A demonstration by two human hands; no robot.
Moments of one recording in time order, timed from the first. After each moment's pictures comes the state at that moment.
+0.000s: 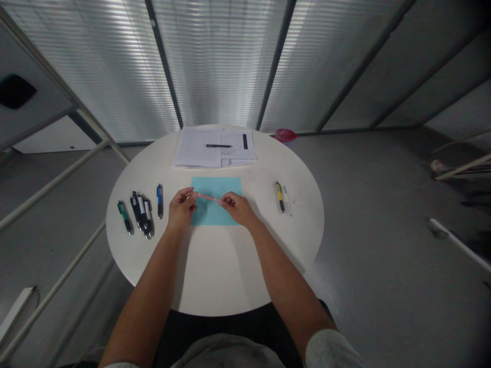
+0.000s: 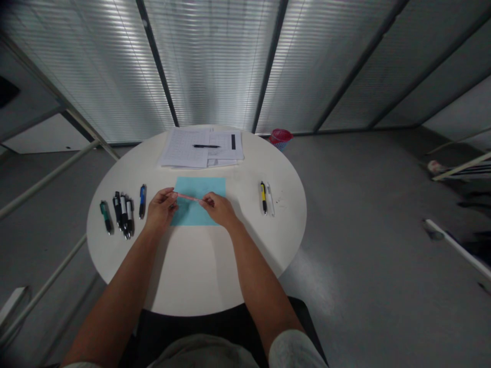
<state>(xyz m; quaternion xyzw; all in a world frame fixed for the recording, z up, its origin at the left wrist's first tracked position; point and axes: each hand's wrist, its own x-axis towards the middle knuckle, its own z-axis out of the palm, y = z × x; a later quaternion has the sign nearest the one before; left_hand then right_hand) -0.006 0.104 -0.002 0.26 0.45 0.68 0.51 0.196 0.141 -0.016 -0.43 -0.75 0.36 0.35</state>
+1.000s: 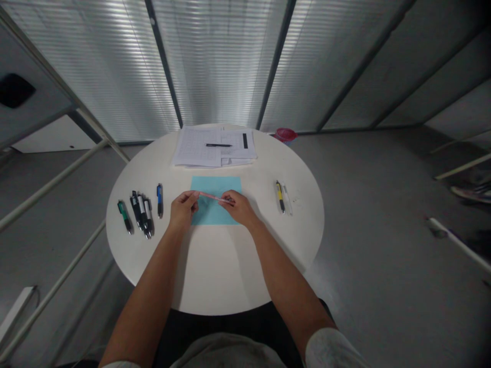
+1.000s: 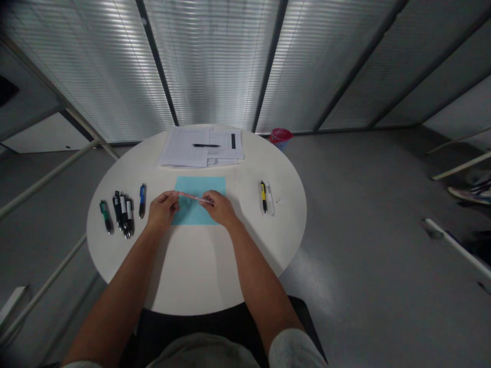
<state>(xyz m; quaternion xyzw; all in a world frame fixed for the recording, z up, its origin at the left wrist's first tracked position) -0.004 0.105 -0.005 0.30 0.47 0.66 0.50 0.194 0.144 -0.019 -0.42 -0.75 0.35 0.38</state>
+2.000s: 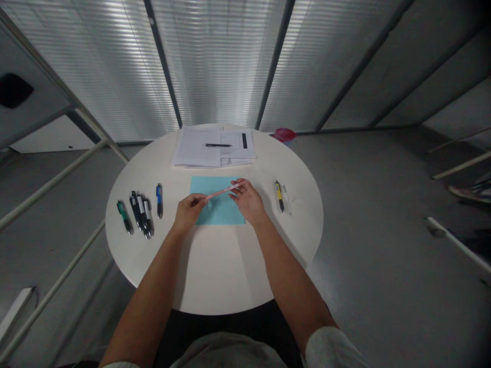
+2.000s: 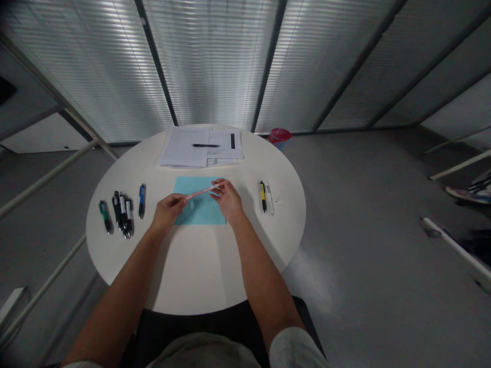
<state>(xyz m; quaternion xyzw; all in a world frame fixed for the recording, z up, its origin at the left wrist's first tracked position) 0.002 0.101 -0.008 0.45 0.53 0.57 0.43 0.205 0.155 0.002 -0.37 -0.45 0.62 0.52</state>
